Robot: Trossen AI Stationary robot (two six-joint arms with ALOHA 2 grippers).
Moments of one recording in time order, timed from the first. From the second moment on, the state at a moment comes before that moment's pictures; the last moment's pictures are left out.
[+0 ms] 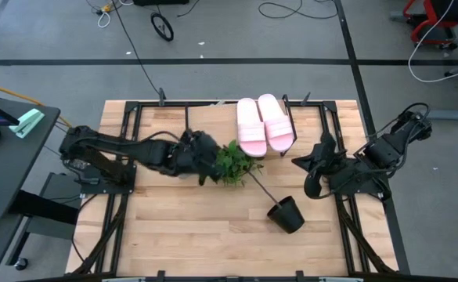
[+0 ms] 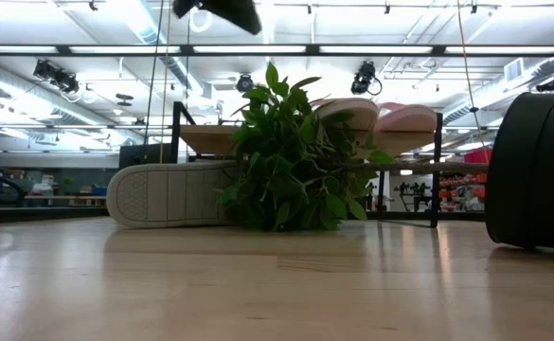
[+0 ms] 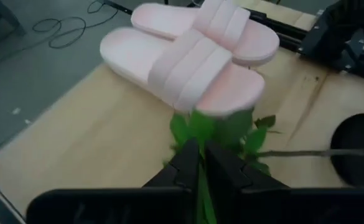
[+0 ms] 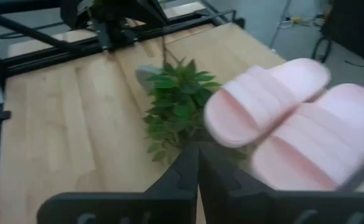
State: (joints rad) left arm -0.20 1.54 1.47 -0.74 -0.73 -0.60; right arm 0.61 1.11 1.33 -1.10 0.80 0.79
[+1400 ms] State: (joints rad) left arm -0.63 0.94 0.52 -0.48 -0.91 -1.02; right arm 0.36 1.47 1.15 -0.24 0.38 0.71
